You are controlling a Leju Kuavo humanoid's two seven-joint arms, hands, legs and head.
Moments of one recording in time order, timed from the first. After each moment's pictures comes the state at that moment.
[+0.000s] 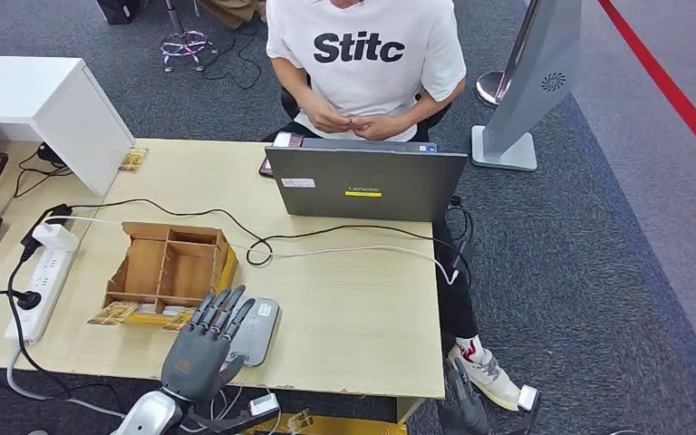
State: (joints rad) left arm 0.02 0.10 -0.36 -1.24 -1.39 0.34 -0.26; right arm -0.19 0.17 -0.56 -0.27 -0.30 0.70 -0.49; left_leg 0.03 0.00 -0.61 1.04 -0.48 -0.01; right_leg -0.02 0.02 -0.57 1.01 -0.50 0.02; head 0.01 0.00
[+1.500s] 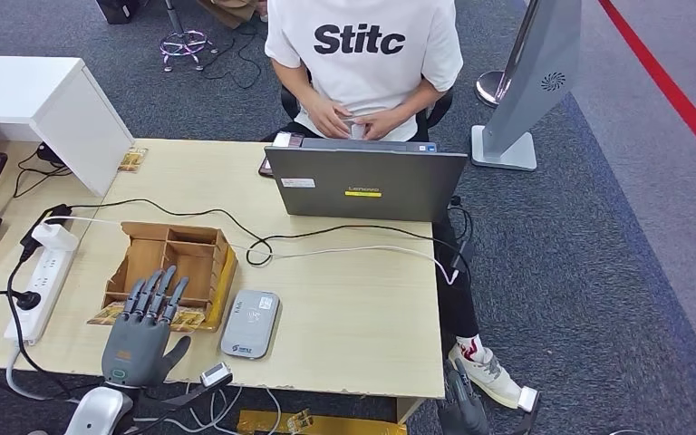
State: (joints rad) left arm 0.01 0.11 -0.13 -1.23 -1.36 0.51 -0.28; right arm -0.18 0.17 -0.56 -0.27 -0.29 0.70 -0.50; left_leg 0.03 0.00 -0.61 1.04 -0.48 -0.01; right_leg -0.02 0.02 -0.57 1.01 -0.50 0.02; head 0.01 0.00
